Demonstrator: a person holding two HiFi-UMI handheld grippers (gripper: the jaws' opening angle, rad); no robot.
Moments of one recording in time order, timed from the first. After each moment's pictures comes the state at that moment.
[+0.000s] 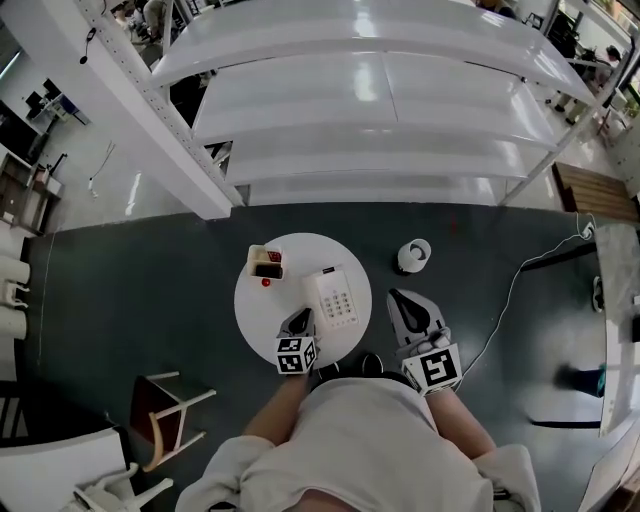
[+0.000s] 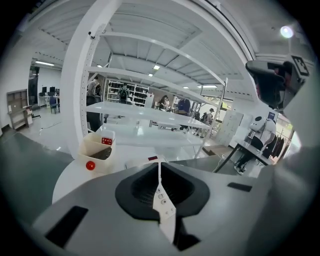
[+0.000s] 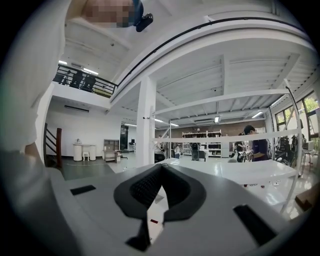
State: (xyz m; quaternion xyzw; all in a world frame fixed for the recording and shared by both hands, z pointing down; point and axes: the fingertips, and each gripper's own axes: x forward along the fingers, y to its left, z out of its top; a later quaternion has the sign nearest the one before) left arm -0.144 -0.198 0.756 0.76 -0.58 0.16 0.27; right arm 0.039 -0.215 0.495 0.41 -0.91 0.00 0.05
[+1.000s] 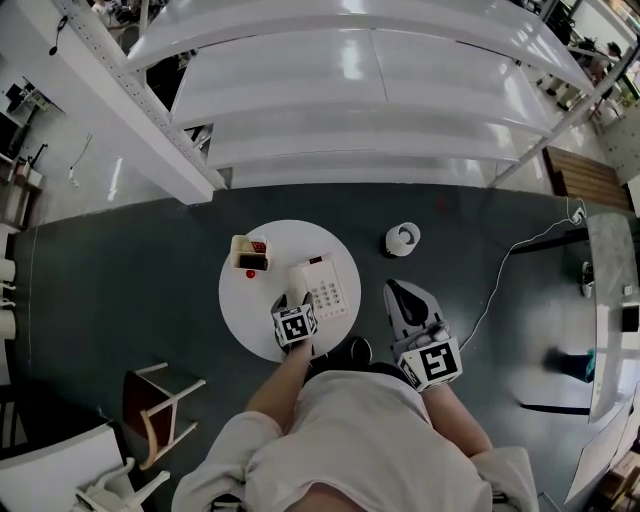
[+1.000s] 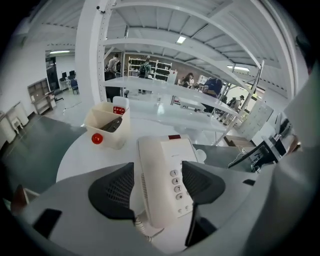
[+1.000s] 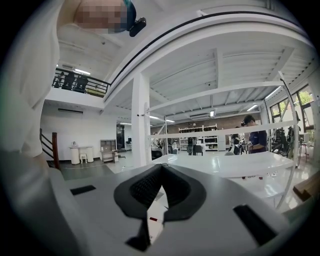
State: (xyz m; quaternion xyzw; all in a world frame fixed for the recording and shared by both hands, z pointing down) left arm -0.159 -0.225 0.838 0.63 -0.63 0.25 0.39; right arm 0.047 -0.234 0.505 0.43 -0.90 0.04 0.06
